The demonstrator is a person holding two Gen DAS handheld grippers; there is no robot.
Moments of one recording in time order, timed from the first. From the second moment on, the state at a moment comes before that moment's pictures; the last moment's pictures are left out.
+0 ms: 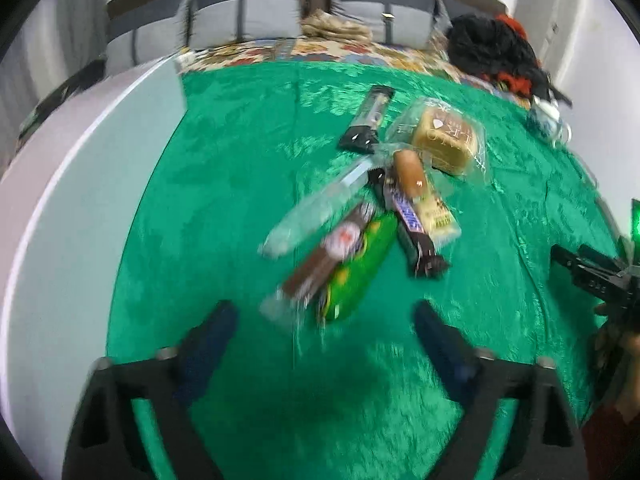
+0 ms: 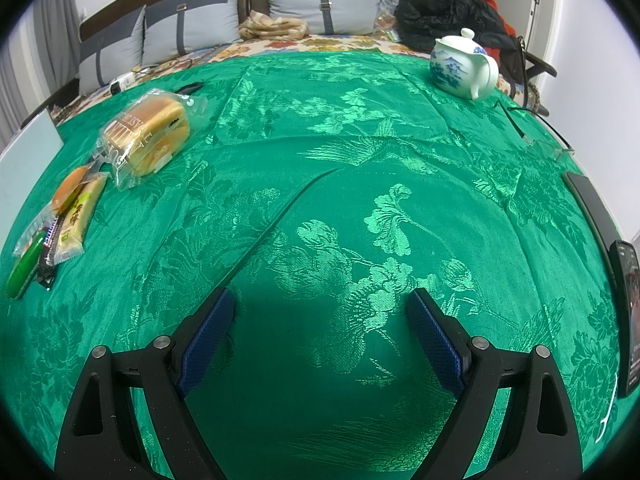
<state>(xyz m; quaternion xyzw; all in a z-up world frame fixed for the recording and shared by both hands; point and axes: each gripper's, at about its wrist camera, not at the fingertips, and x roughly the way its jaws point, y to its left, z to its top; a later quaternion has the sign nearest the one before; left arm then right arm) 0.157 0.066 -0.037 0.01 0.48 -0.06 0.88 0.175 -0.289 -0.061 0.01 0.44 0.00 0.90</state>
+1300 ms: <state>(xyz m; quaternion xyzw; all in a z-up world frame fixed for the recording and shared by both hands) 0.128 0.043 -0.068 0.03 0.51 -0.07 0.86 0.176 -0.288 -0.062 0.01 0.44 0.00 0.90</state>
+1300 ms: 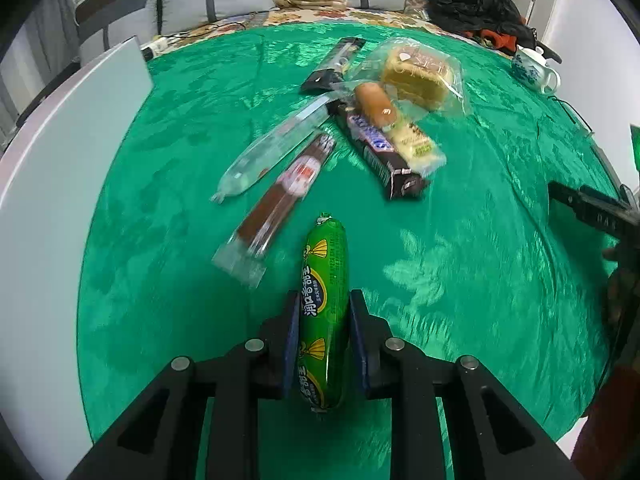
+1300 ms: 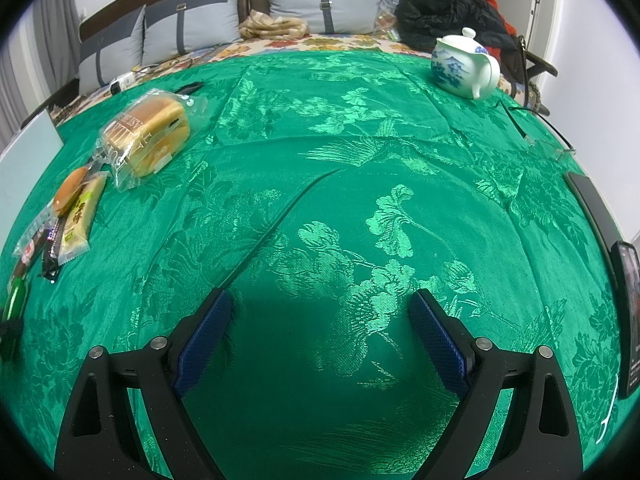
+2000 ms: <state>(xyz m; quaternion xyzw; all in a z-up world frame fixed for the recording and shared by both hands) 0.130 0.053 -0.085 0.01 0.47 -0.03 0.88 0.176 -0.288 -0.062 0.01 0.44 0.00 0.90</state>
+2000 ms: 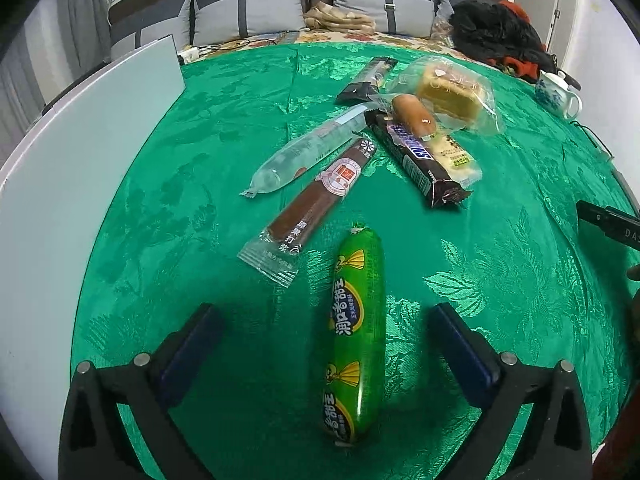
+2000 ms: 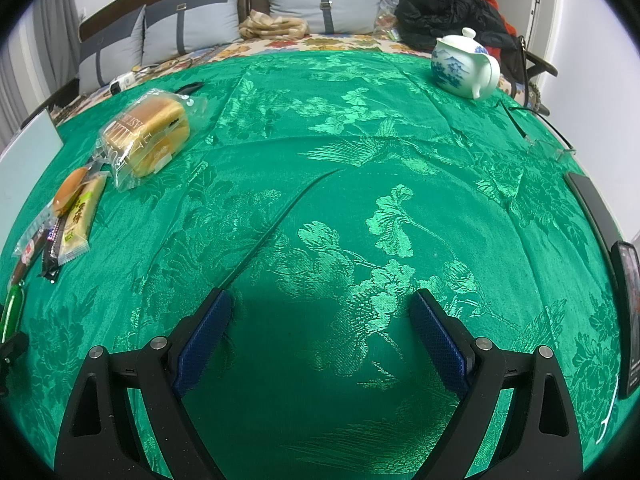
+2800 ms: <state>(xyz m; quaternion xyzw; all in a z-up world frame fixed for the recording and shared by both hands) 0.126 0.054 -0.085 0.01 0.46 -0.03 0.89 0.176 -0.289 -0.062 0.01 0.44 0.00 0.90</state>
